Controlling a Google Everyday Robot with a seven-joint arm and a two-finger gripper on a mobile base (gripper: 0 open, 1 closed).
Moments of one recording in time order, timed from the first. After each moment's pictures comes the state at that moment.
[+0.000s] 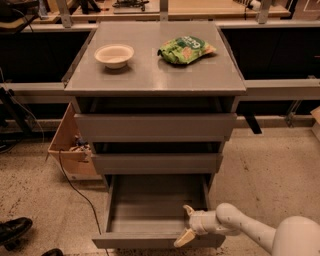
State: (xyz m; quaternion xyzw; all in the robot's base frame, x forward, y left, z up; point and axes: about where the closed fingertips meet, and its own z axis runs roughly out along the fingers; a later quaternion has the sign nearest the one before) arm 0.529 -0.099 0.198 -0.50 0.75 0.29 0.31
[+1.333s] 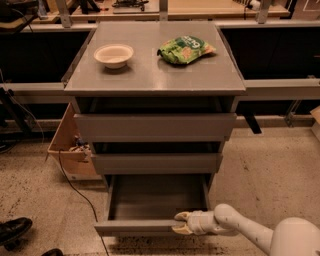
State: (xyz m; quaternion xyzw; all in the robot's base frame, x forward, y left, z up) arm 0.531 -0.097 0.187 -0.51 0.74 0.28 0.32
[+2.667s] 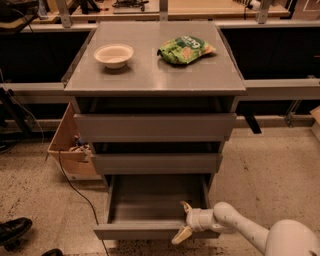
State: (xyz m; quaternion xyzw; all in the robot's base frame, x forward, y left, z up) arm 0.552 -0.086 0.184 -0.52 0.72 0.29 0.35
